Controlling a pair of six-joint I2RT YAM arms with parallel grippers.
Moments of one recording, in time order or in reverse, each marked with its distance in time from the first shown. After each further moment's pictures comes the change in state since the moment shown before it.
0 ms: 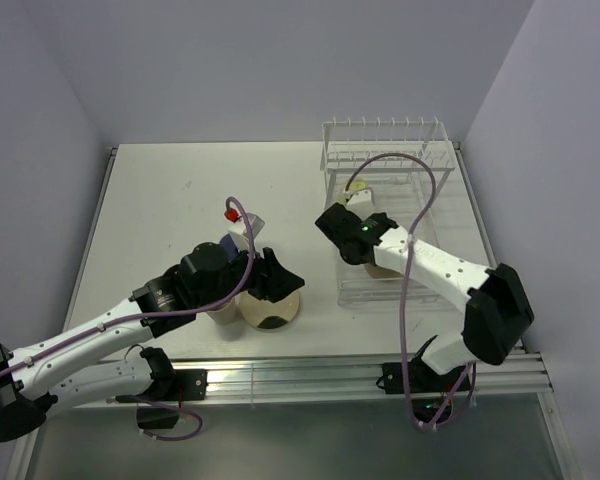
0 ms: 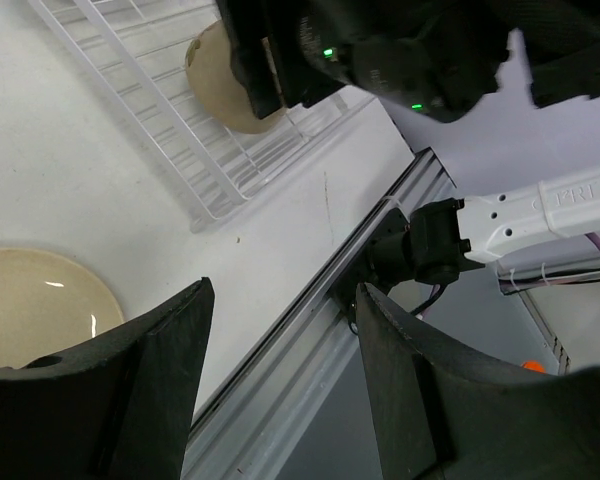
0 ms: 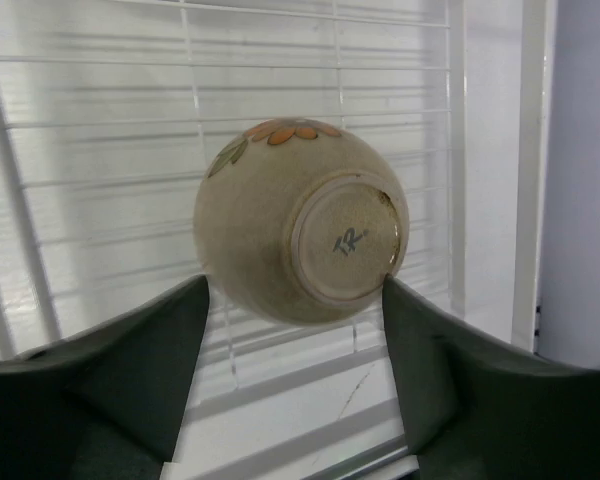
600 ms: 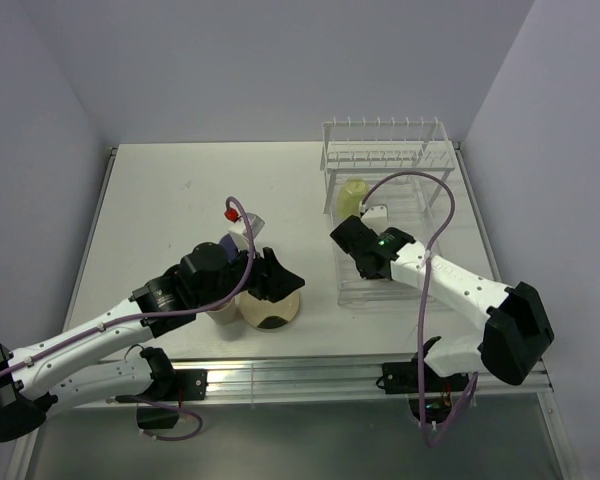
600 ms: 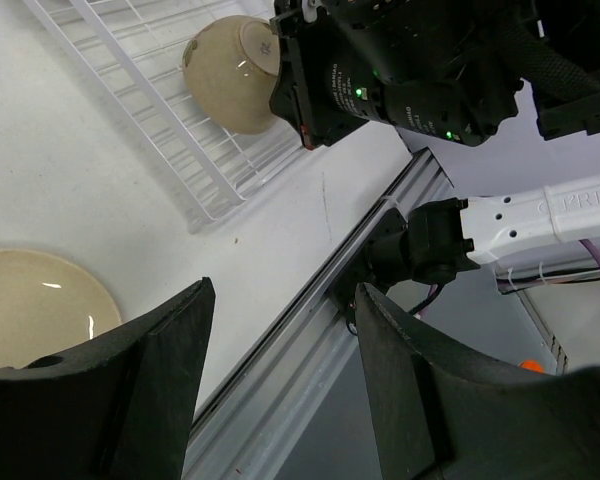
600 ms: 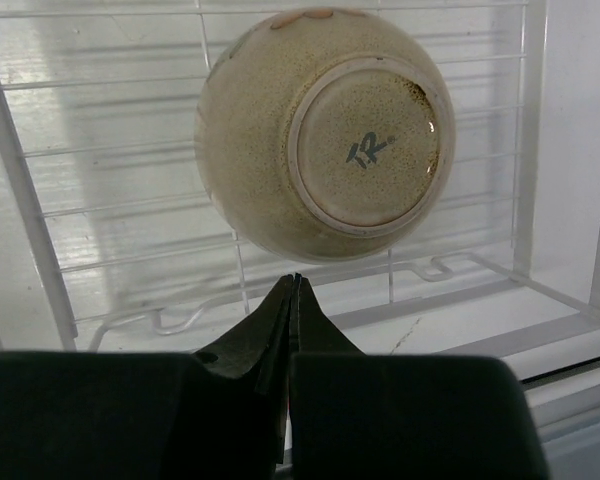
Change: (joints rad) left arm 0.000 0.000 0.000 0.005 0.005 -0.001; right arm -0.024 -0.175 -0.151 0.006 -0.172 0.095
